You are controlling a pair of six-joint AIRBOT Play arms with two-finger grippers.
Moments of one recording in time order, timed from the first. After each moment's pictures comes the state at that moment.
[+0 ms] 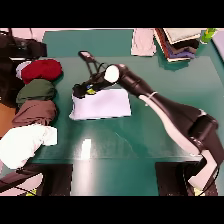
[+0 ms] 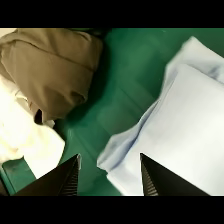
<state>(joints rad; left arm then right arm) -0.12 -1.16 1.55 1.52 -1.08 -1.57 0.77 -1.88 1.92 -1.00 0.90 1.61</state>
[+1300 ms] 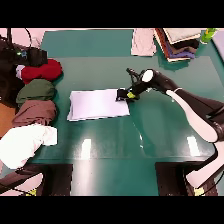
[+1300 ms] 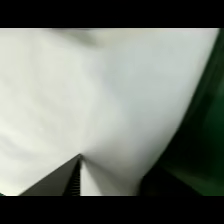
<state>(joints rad) -0.11 -1.14 1.54 1.41 -1.21 -1.54 0.41 -1.78 1.44 -1.01 1.02 1.64</state>
